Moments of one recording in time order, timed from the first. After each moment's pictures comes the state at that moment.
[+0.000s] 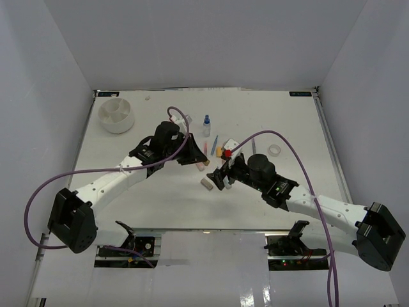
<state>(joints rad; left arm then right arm) -0.63 1.33 0.98 -0.23 0.32 -0.70 0.91 1.08 0.58 0.28 -0.07 -0.06</state>
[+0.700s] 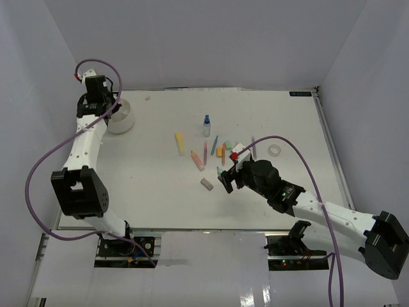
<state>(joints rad) 0.06 1.57 1.48 -0.47 -0.23 -0.42 0.91 0.98 0.51 0.14 0.10 -0.02</state>
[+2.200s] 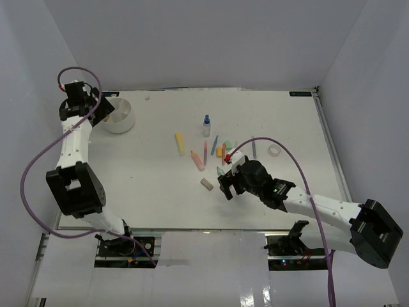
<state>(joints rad) 0.26 1.74 1.57 -0.55 -0.04 -0.43 0.91 1.08 0.52 0.01 0.11 0.07</state>
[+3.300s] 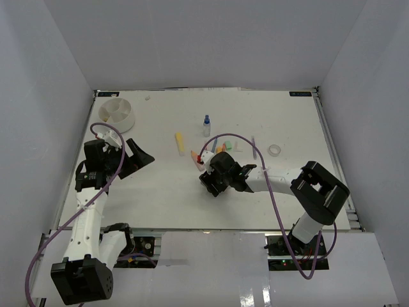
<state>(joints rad) 0.12 0.87 0.75 -0.56 0.51 -0.46 0.93 1.64 0.82 -0.04 -0.03 0.00</state>
